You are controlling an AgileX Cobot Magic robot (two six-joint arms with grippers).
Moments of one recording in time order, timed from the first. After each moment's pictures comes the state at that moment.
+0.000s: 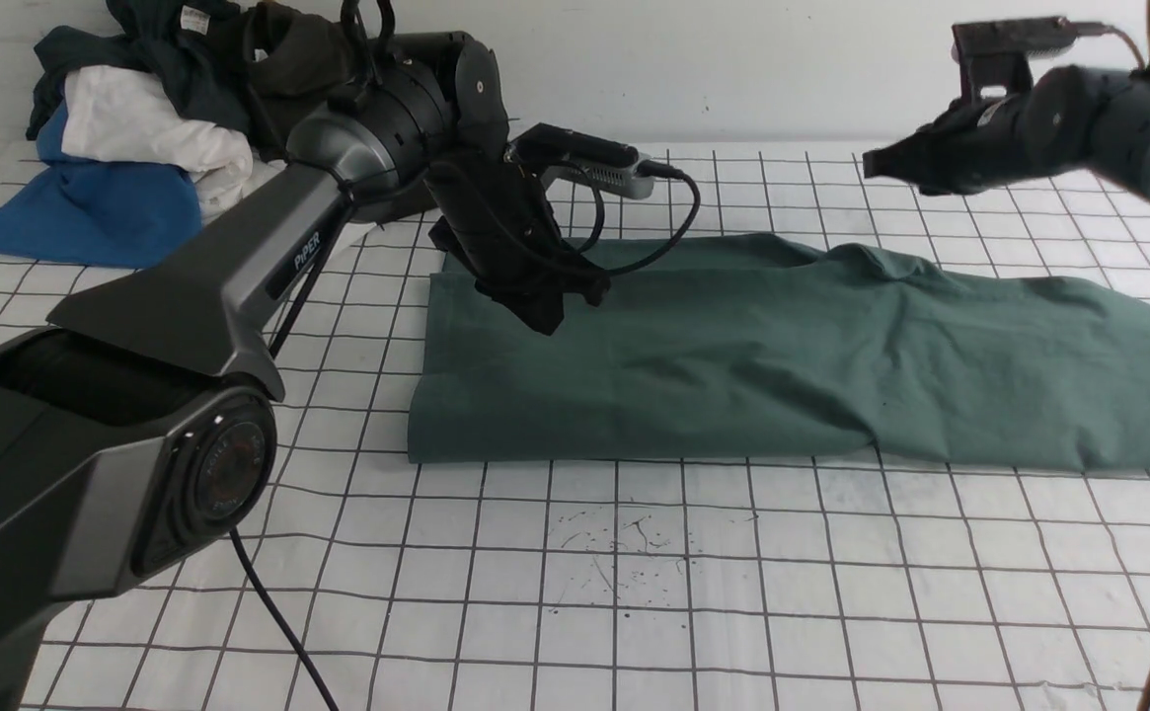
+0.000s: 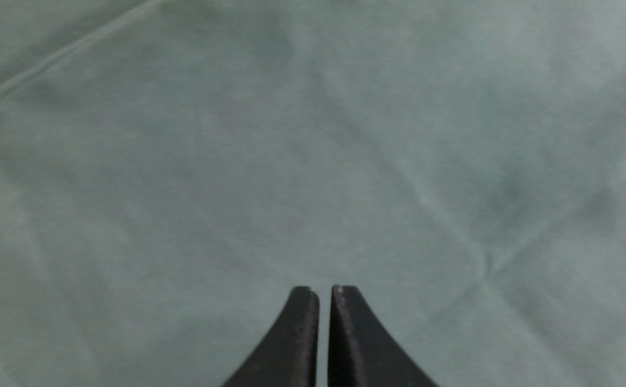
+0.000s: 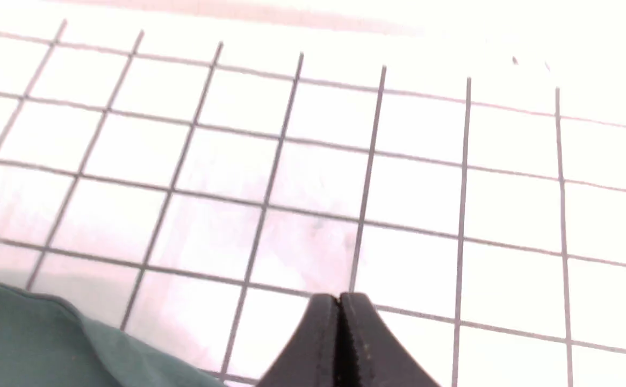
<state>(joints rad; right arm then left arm) 0.06 2.33 -2.05 0.13 0.58 -0.18 -0.36 2.51 -2.43 -0.24 1.24 0.25</state>
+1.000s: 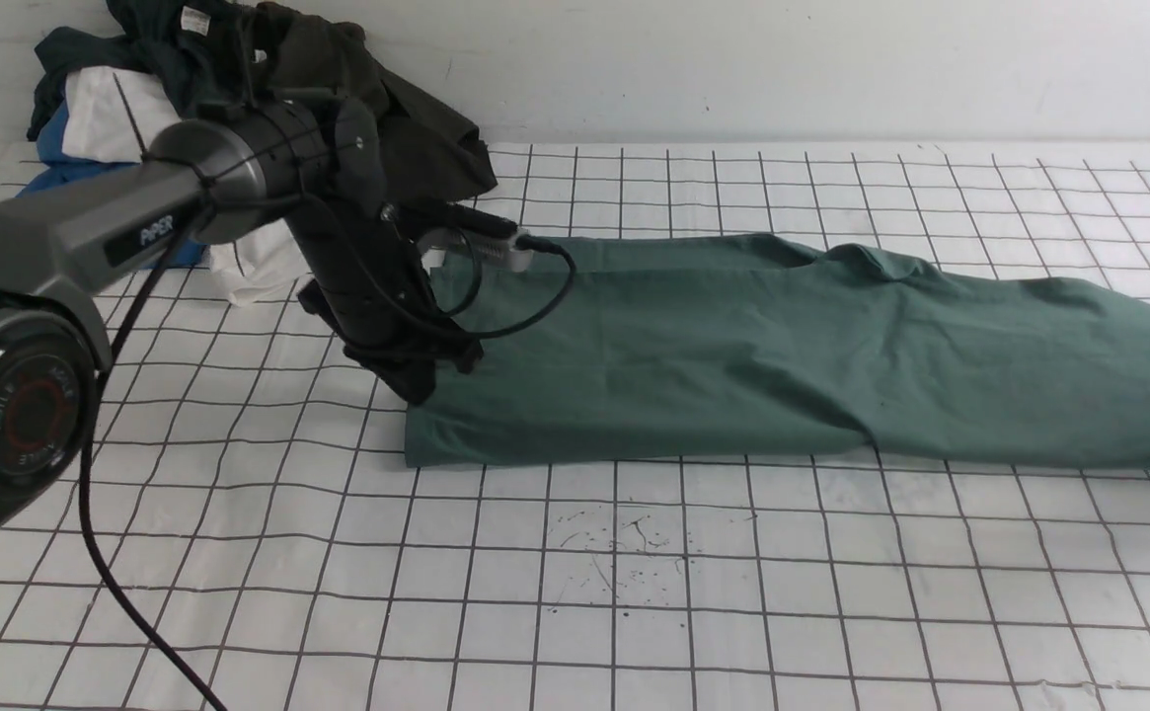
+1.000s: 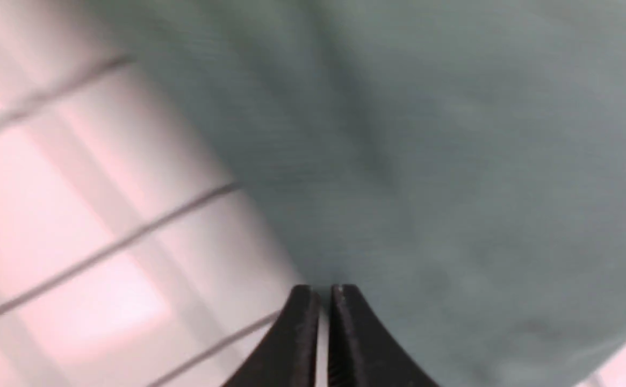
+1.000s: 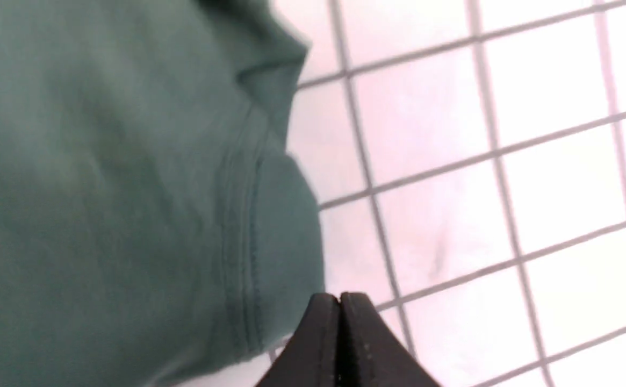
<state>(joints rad) -0.40 1.94 -1.41 -0.15 0.79 0.02 -0.22 2.23 -1.87 -0.17 1.09 0.31</state>
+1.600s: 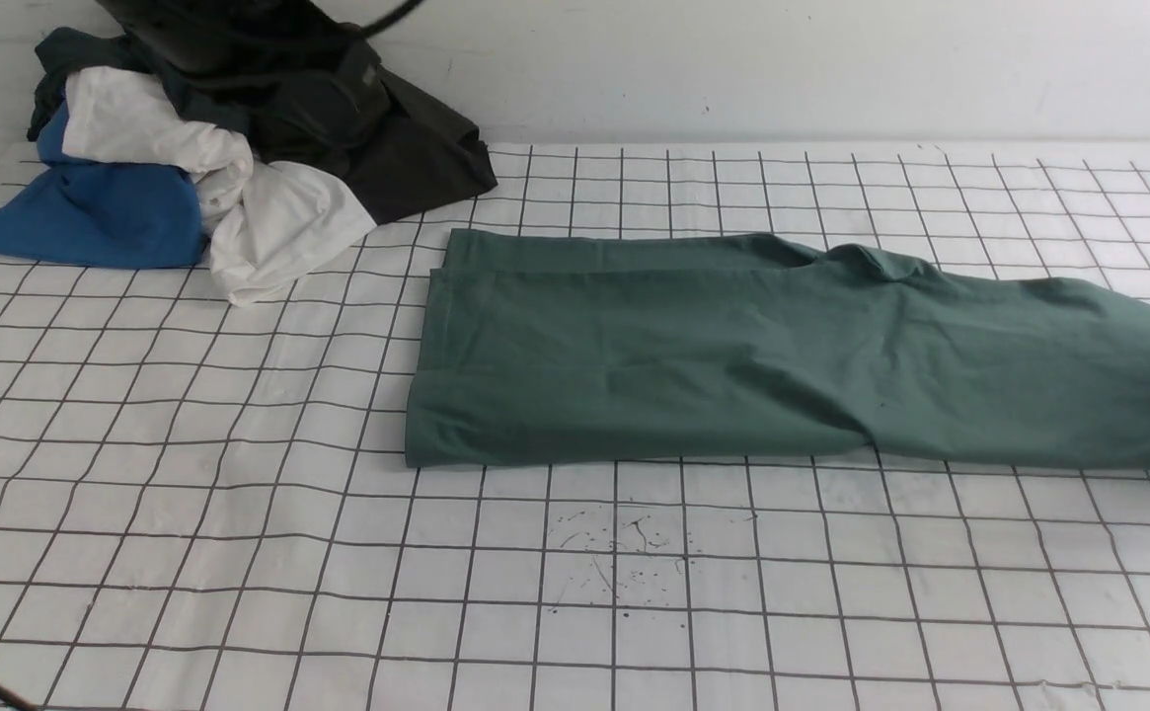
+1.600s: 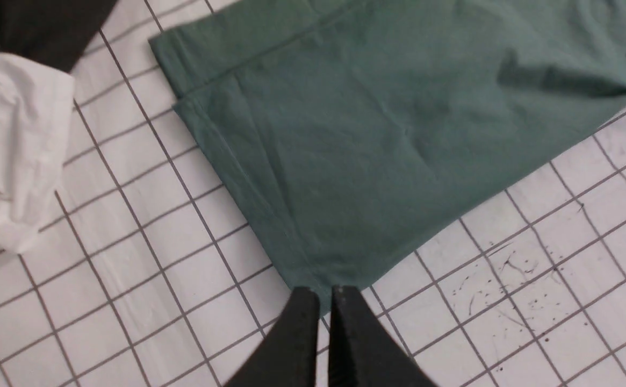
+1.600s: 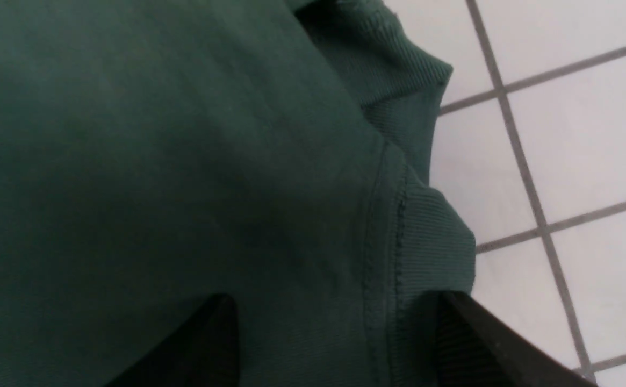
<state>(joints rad) -0.42 2.08 -1.47 0.14 0.82 -0.17 -0.18 1.67 -1.88 -0.30 1.24 0.36</state>
